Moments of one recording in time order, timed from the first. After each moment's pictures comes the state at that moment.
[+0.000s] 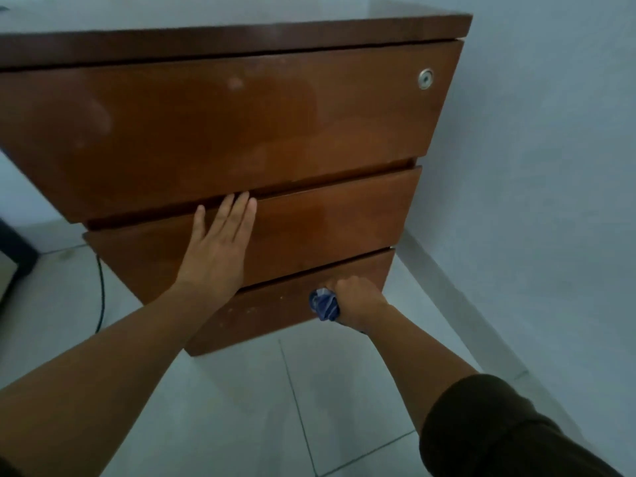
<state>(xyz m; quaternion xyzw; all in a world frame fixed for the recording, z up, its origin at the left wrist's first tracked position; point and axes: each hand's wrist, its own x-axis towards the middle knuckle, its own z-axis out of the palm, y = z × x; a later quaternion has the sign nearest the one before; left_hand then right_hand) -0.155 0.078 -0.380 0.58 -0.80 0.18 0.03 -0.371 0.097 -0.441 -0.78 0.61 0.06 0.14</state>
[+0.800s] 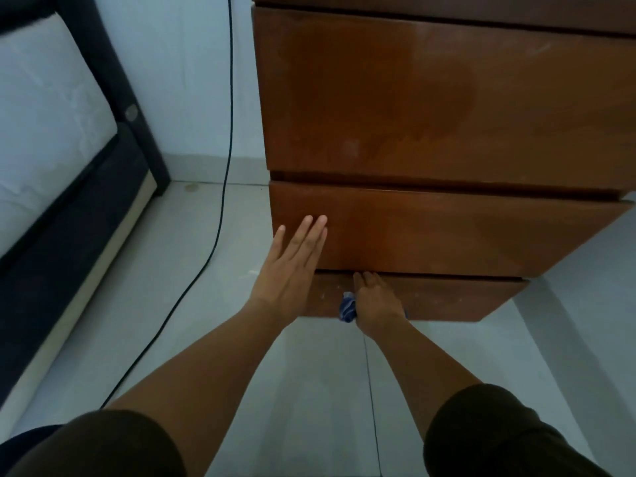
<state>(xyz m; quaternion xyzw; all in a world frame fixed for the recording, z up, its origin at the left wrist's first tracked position) -0.047 0.121 -0.446 0.64 -0.76 0.14 0.00 -0.210 0.077 -0.488 -0.79 0.59 0.10 0.12</state>
